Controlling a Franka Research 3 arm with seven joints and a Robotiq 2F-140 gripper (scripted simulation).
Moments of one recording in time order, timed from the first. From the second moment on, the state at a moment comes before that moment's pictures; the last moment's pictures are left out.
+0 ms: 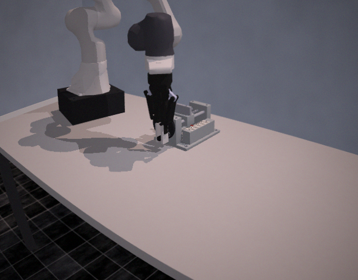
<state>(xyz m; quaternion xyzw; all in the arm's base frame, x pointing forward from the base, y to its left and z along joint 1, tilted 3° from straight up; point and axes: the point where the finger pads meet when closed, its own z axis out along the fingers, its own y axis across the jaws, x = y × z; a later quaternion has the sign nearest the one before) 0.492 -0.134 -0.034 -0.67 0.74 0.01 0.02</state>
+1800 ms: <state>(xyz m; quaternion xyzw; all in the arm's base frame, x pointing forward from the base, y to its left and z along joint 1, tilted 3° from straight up) 0.471 -0.132 -0.044 -0.67 0.74 0.01 0.02</state>
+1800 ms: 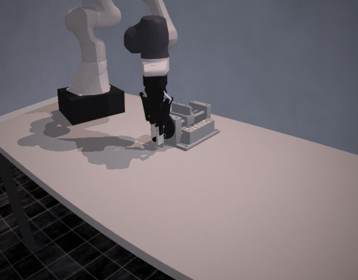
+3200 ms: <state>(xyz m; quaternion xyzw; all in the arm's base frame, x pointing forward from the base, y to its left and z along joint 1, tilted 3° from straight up) 0.434 -0.129 -0.019 -0.67 0.74 0.01 0.02</state>
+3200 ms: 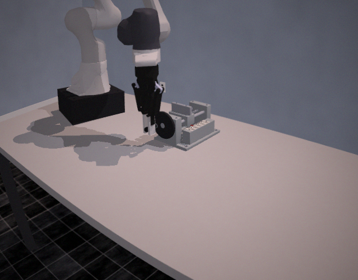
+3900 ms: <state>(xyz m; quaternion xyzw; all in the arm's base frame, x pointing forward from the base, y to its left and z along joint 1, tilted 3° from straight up) 0.443 -0.132 0.014 -0.68 0.74 0.02 0.02</state>
